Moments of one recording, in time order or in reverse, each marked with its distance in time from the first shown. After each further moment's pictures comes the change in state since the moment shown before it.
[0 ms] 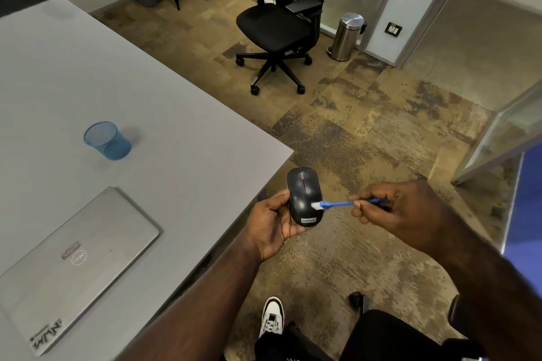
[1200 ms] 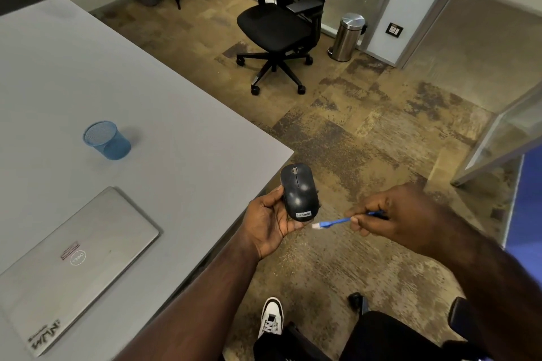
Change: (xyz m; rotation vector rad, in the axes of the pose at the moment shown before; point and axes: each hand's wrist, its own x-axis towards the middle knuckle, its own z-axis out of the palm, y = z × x) left_hand 0.002 0.007 -0.004 -0.051 -0.018 0.031; right_hand 0.005 -0.011 -0.007 -0.123 -0.220 0.024
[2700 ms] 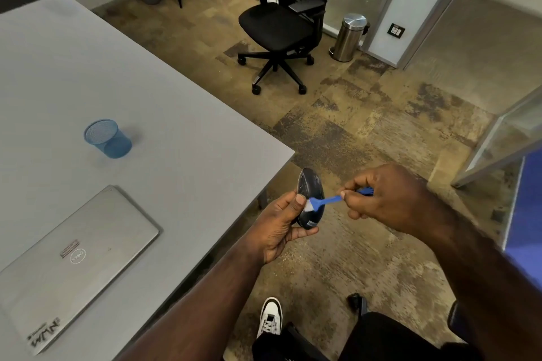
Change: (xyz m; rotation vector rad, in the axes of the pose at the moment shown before) left_hand -0.011 -0.010 0.017 0.347 0.022 0.053; right_hand 0.027 -0.019 -0.002 0.096 0.097 0.141
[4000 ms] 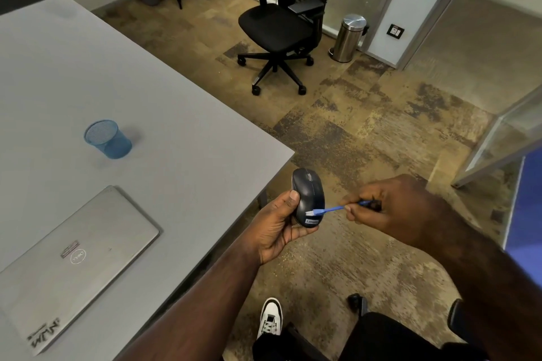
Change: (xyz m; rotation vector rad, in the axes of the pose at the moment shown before) left_hand 0.003 -0.003 -0.009 -0.172 -0.036 -0.011; right_hand -0.014 0.016 -0.001 -0.185 0.004 -0.186
